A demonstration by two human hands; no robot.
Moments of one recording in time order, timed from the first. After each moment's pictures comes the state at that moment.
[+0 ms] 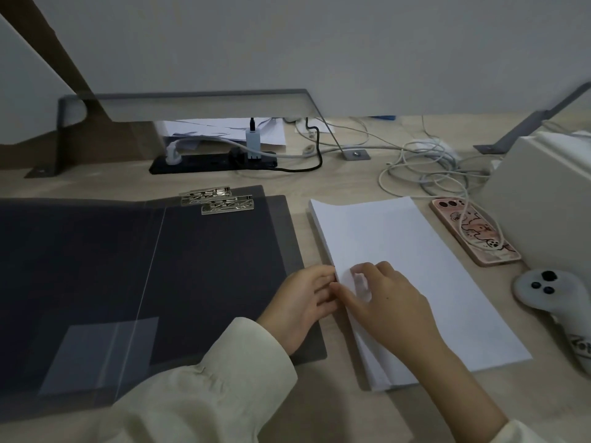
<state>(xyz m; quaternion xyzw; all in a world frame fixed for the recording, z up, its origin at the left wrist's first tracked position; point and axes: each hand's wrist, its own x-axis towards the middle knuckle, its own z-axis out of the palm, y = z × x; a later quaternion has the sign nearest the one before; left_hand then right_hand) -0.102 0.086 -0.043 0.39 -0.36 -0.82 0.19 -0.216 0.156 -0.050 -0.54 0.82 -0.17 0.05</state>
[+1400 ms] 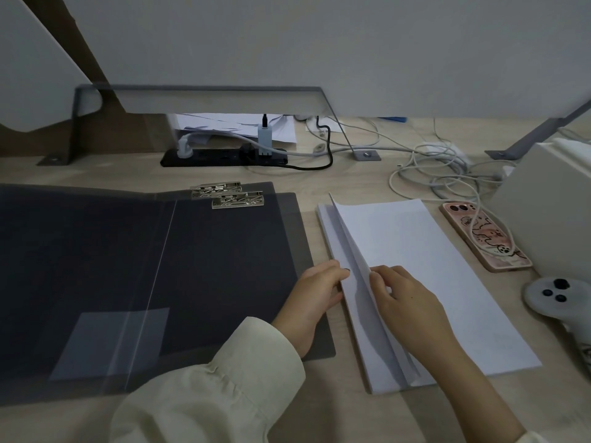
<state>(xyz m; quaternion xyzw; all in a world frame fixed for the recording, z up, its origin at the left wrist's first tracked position) -0.103 0.094 -0.039 0.43 -0.48 -0.73 0.21 -0.223 0.156 -0.052 -0.51 0.82 -0.23 0.13</state>
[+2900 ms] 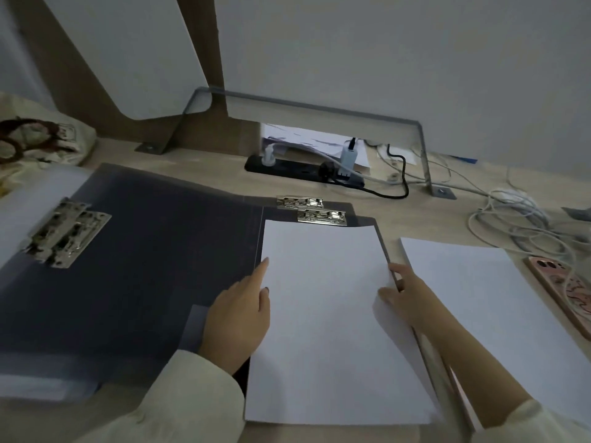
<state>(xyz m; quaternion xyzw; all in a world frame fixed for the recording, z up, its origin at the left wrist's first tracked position) 0.088 0.027 -0.077 0.59 -0.75 -0.21 0.21 -0.151 0.058 -0.053 -0.45 0.81 -0.21 0.30</state>
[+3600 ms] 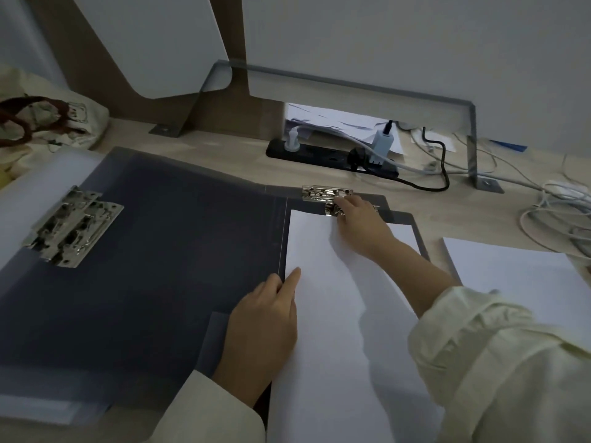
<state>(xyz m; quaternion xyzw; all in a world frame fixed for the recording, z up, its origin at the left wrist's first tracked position) 0.092 0.018 -0.103 0.51 -0.81 -0.05 0.29 -0.090 -0.087 -0.063 -0.68 0.72 -0.09 0.09</state>
